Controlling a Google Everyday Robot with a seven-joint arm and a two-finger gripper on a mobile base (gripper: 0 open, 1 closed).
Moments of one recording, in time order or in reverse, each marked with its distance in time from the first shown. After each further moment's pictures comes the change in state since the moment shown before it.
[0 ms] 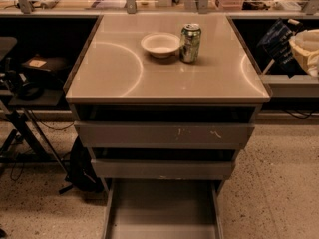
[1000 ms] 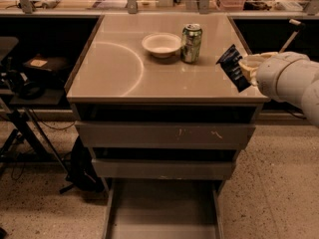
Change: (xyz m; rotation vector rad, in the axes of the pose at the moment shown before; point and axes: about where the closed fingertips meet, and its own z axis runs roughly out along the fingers) arm 0.042 0.078 0.098 -0.145 0.081 0.096
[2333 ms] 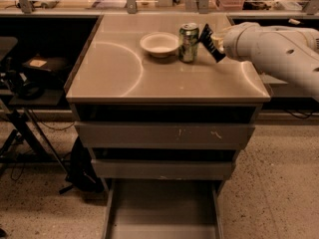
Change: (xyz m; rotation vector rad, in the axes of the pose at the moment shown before) arm -0.043 -0.013 0.156 -0.067 -0.046 -0.011
